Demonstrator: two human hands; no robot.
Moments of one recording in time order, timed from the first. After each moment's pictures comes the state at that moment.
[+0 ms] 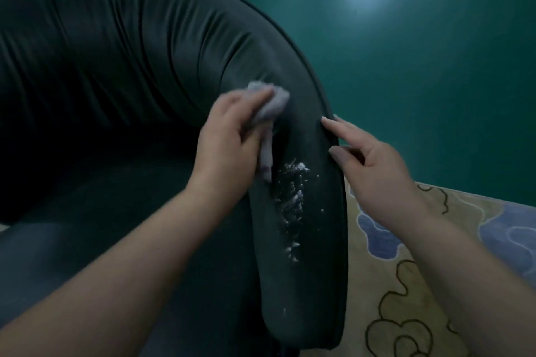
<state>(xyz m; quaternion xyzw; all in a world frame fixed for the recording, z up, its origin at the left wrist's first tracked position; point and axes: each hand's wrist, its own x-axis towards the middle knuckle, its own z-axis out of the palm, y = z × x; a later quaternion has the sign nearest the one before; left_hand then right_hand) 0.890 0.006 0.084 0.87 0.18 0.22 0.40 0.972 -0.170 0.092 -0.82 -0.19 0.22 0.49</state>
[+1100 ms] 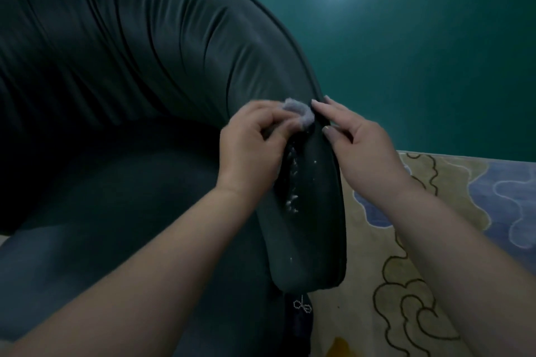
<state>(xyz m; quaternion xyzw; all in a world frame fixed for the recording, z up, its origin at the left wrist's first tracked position) 0.870 -0.042 0.075 0.83 0.14 0.23 0.48 0.934 -0.182 0.085 -0.84 -0.16 0.17 0.48</state>
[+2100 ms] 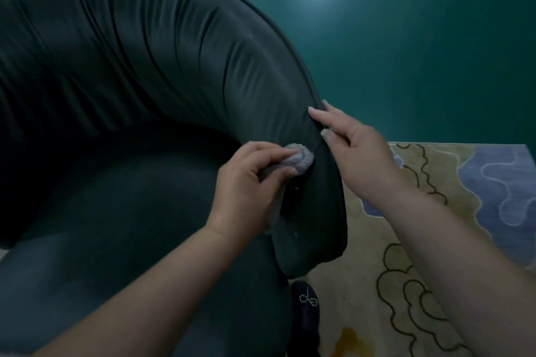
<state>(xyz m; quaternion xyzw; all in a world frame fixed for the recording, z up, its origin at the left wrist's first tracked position) 0.804 -0.052 0.065 0.84 0.10 0.16 0.51 0.897 -0.195 0.082 -0.83 -0.13 0.16 0.51</state>
